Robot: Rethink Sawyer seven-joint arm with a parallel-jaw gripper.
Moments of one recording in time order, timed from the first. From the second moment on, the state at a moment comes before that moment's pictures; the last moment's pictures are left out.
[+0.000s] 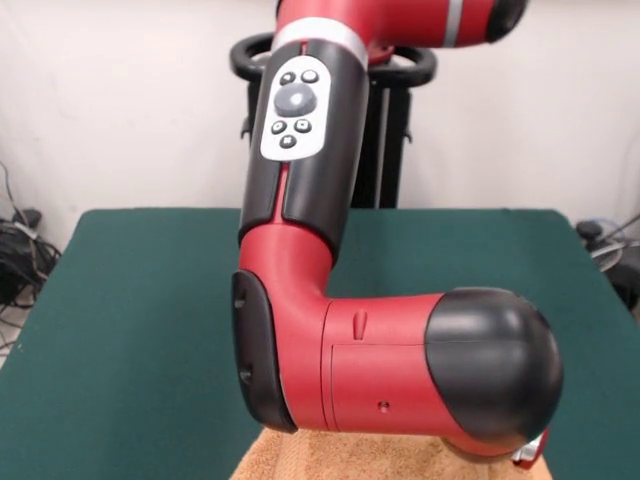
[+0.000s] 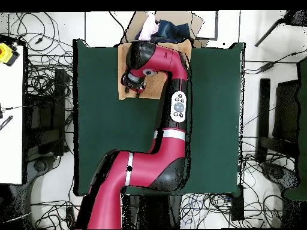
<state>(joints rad) -0.11 0.32 0.02 0.10 0.16 1.69 2.02</state>
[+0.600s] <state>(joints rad) -0.10 0.24 0.01 0.10 0.10 1.39 2.02</state>
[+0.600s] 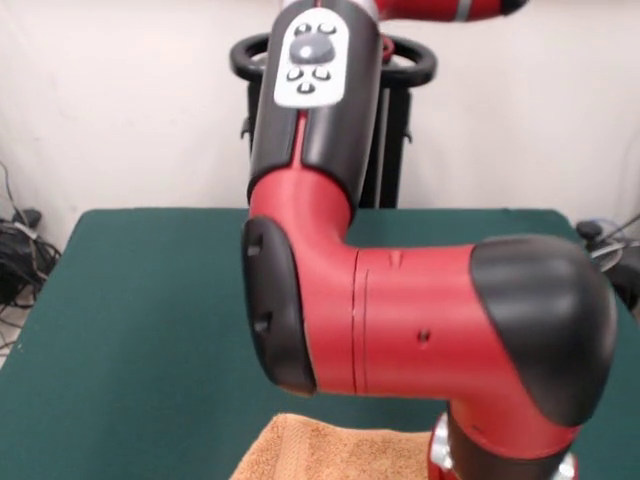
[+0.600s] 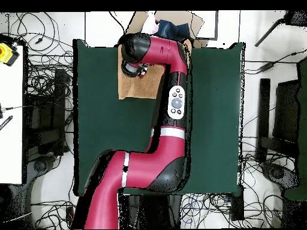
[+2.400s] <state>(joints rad) -0.12 0.23 0.03 0.10 0.17 1.74 2.02</state>
